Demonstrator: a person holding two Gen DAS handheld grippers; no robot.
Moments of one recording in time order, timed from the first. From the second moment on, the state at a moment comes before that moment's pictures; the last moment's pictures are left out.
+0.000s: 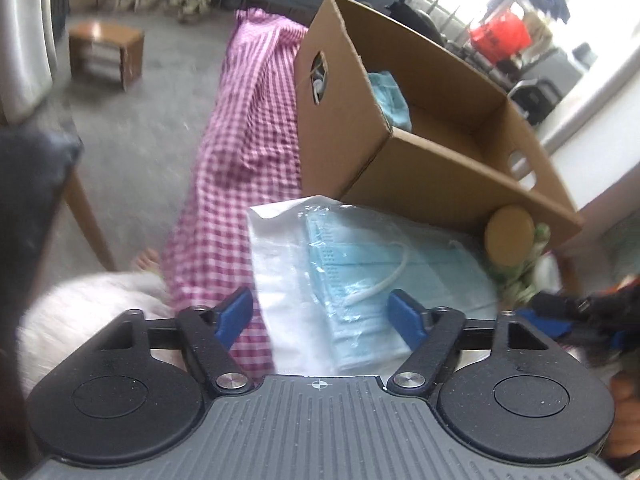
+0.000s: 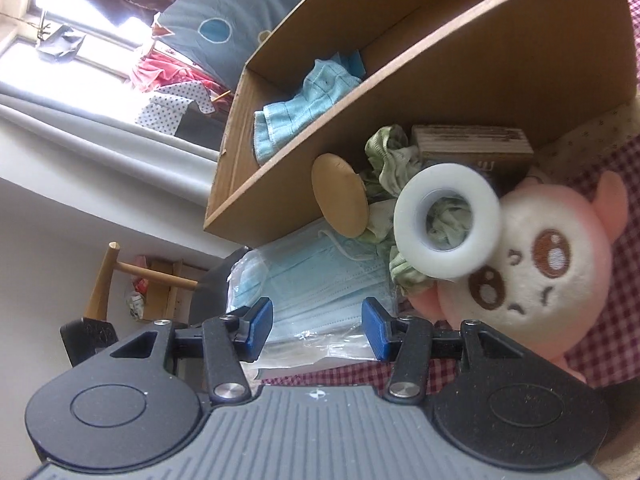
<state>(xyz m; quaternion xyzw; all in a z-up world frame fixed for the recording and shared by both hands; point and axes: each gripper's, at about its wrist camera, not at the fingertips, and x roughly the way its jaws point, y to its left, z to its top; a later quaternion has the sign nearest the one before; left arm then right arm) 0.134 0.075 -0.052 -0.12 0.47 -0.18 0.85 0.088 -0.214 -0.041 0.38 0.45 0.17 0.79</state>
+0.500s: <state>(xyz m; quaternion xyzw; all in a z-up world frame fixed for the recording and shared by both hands) 0.125 0.093 -0.036 -0.17 0.45 -0.18 0.86 0.082 -0.213 -0.051 0.40 0.46 0.17 0.78</state>
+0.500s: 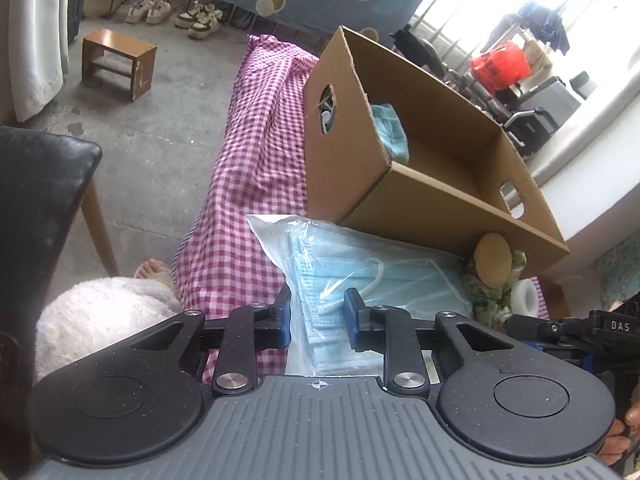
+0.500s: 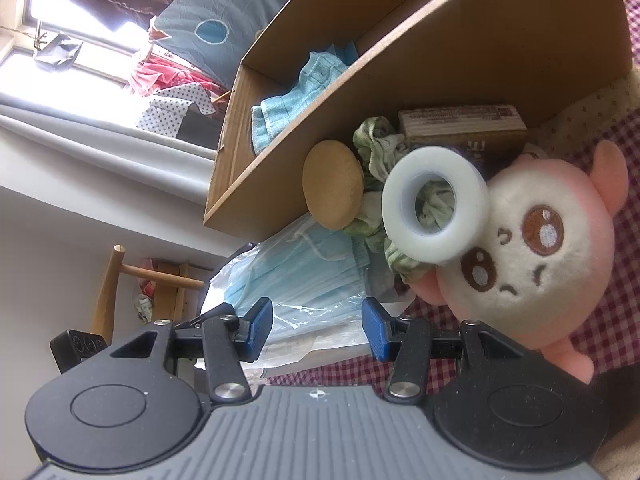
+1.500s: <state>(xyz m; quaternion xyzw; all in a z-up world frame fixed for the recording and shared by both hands) 0.126 0.124 -0.056 -0.18 0.45 -0.18 0.85 0.101 -0.171 -0.031 0.29 0.43 0.20 0.83</state>
